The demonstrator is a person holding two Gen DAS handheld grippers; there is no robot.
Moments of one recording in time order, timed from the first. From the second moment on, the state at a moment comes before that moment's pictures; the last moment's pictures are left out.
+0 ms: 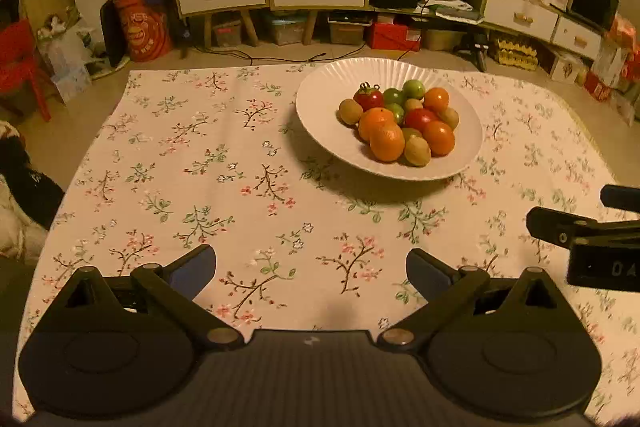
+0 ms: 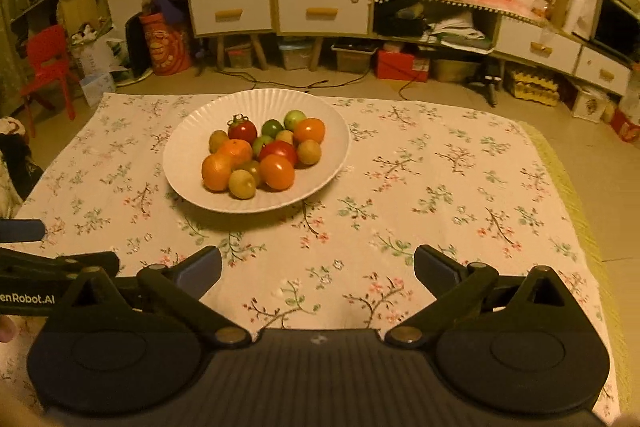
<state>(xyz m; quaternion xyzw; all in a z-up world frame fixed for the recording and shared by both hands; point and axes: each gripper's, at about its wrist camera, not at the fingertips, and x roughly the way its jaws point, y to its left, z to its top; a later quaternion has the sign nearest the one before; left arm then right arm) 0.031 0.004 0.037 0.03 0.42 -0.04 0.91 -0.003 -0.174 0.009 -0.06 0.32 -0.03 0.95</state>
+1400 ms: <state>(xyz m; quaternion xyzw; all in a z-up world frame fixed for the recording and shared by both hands) 0.024 0.008 0.028 0.03 0.43 -0.03 0.90 -0.007 -0.158 -0.009 -0.08 0.34 -0.02 0.94</state>
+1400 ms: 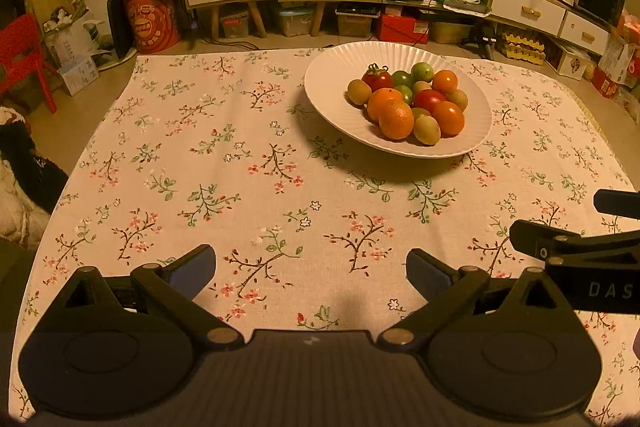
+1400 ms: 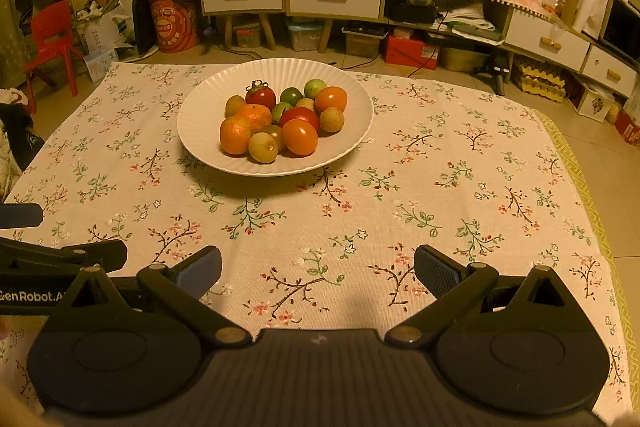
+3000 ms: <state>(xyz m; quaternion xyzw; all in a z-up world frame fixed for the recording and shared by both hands) 0.024 0.009 0.027 0.02 0.43 -0.03 0.90 -0.008 -0.157 -0.007 -0.08 0.34 -0.02 0.94</state>
